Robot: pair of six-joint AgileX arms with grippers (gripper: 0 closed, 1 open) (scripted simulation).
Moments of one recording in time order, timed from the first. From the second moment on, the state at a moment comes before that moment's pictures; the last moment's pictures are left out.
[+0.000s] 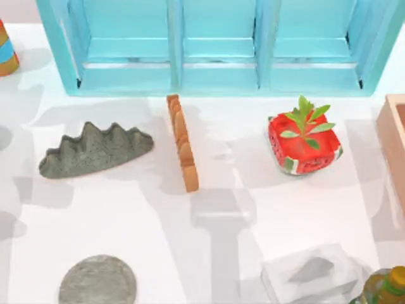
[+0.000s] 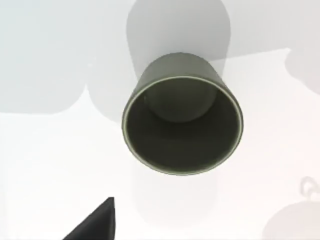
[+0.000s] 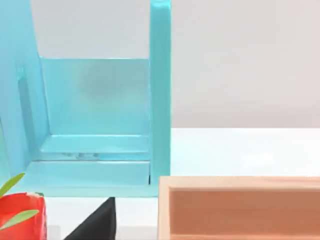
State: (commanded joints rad) left arm 0.24 2.22 2.11 -1.42 0.00 1.83; right arm 0.00 0.00 0.00 0.00 0.00 0.00
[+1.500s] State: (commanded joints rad) left arm 0.26 2.28 1.79 -1.08 0.00 1.86; right arm 0.00 0.00 0.00 0.00 0.00 0.00
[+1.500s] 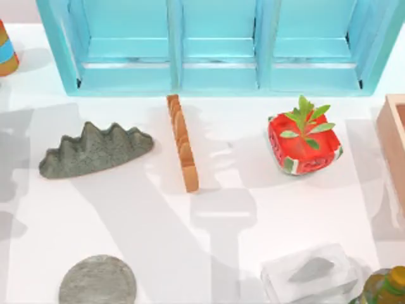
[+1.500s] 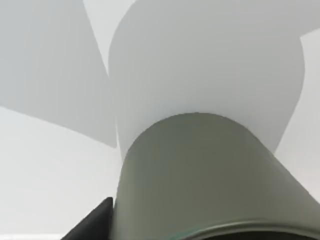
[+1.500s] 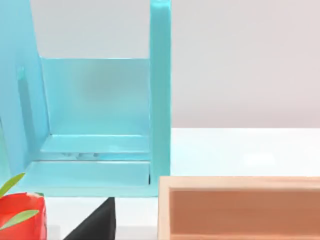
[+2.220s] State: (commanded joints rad) left arm 0.26 2.28 1.79 -1.08 0.00 1.86; right arm 0.00 0.00 0.00 0.00 0.00 0.00
